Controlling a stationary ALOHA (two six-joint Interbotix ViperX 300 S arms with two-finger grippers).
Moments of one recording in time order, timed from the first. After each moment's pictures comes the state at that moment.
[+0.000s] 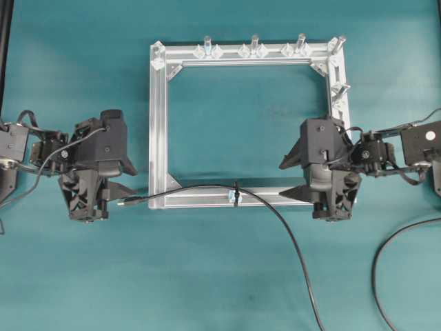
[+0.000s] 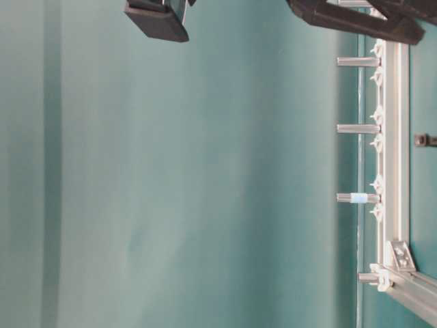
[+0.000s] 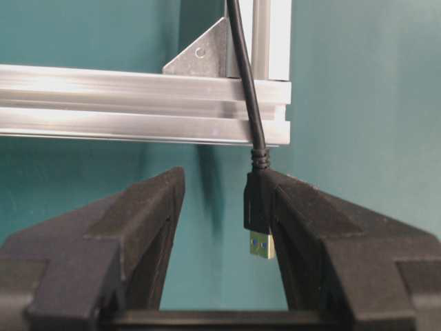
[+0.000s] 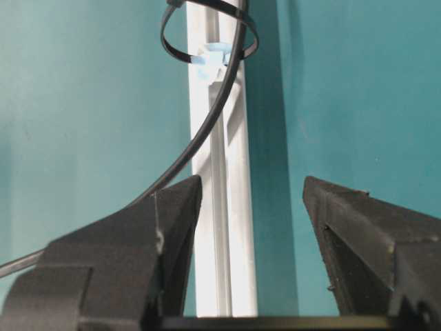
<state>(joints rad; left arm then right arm) -0.10 -0.29 0.98 -0.06 0.25 -0.13 0.08 -0.20 0.87 0.06 0.05 0.26</state>
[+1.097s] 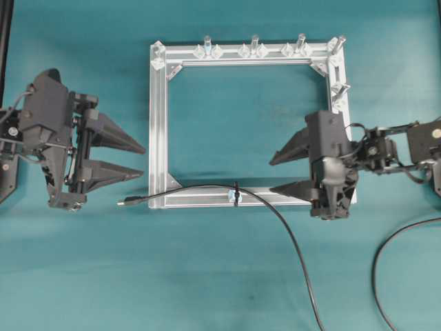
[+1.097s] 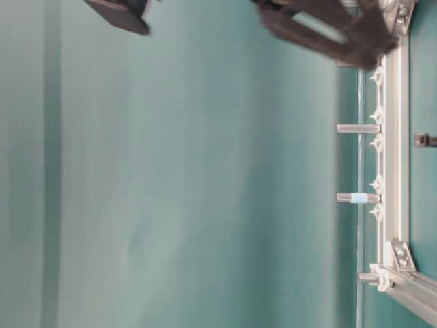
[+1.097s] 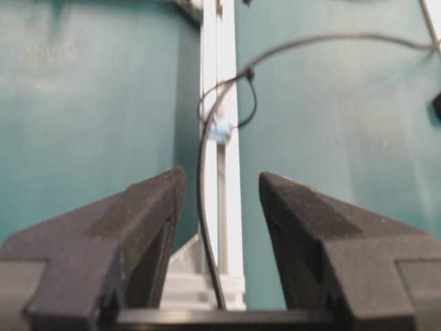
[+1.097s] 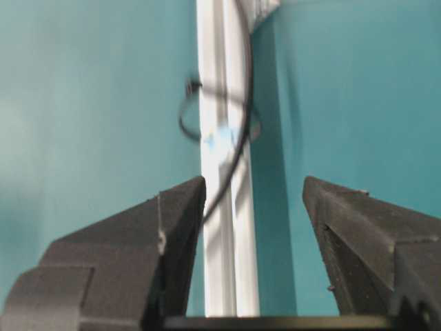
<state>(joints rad) -0.08 -0.56 1.02 -0.06 -0.05 -0.12 0.08 -0.25 0.88 0.06 -0.11 0.26</state>
